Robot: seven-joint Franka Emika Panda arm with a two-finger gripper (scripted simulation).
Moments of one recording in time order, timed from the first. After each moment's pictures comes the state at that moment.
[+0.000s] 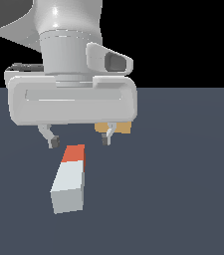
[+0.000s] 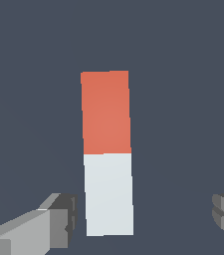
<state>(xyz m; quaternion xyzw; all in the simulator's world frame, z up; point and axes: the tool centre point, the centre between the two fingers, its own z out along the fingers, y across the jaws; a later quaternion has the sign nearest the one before) -0.057 -0.083 0.101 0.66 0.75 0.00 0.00</state>
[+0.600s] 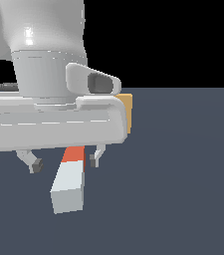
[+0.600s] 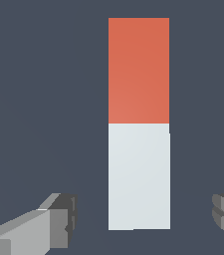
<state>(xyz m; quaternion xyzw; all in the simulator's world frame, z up) -0.077 -0.114 0.074 0.65 0.76 0.00 0.00</state>
